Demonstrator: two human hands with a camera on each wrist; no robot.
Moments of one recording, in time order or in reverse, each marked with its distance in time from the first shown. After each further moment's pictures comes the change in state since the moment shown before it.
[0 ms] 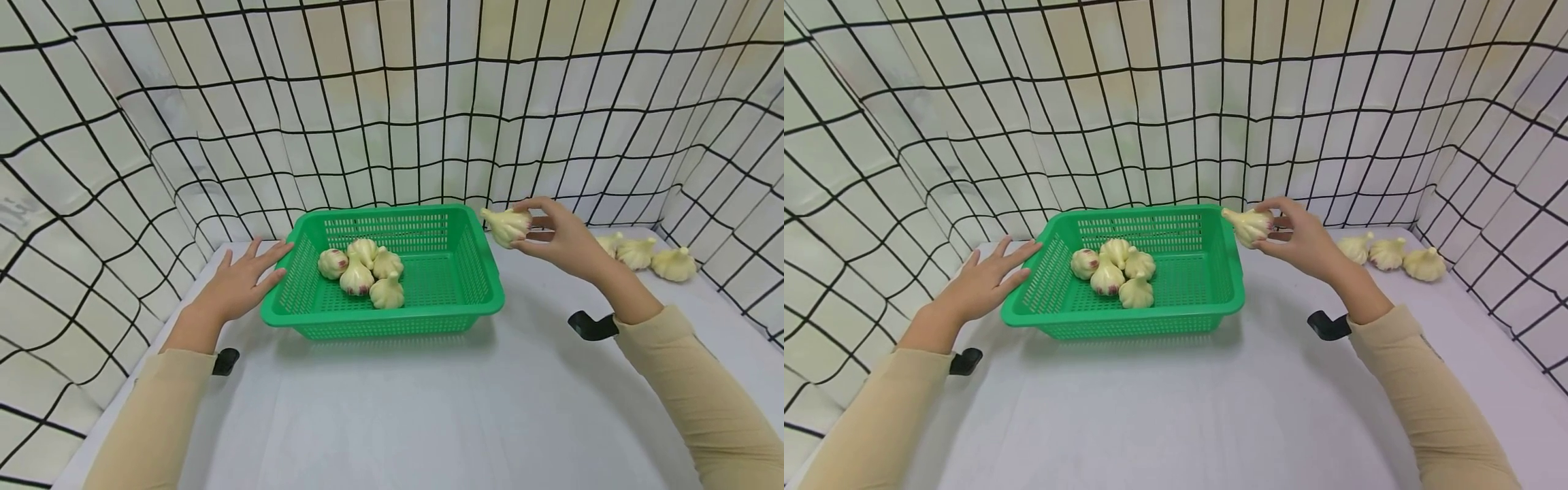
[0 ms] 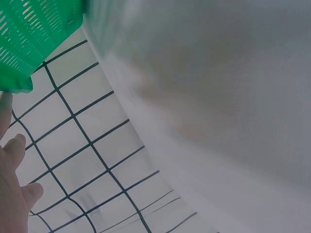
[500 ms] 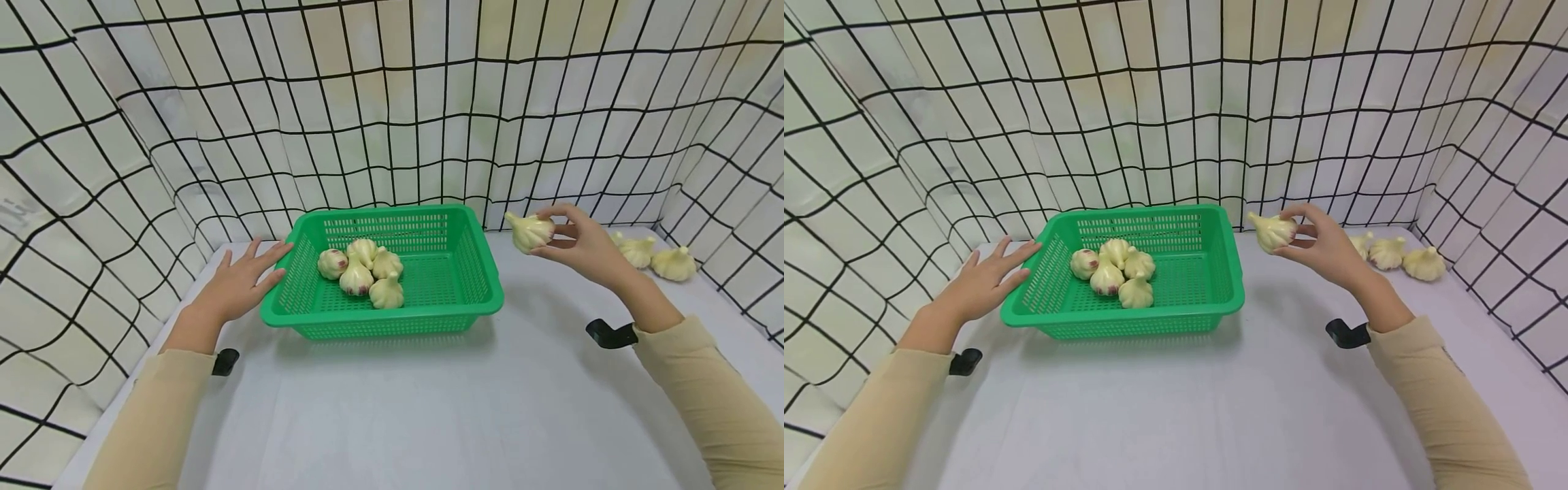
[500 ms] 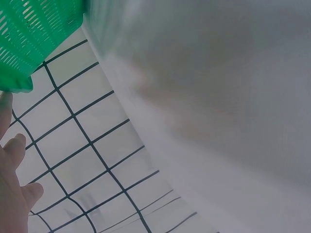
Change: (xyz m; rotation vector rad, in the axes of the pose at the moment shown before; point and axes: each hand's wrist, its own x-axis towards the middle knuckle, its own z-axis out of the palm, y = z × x) left_hand 0.000 0.002 -0.002 -0.003 -0.019 -0.001; right_hand -0.021 0.019 -0.014 0.098 0.030 0.162
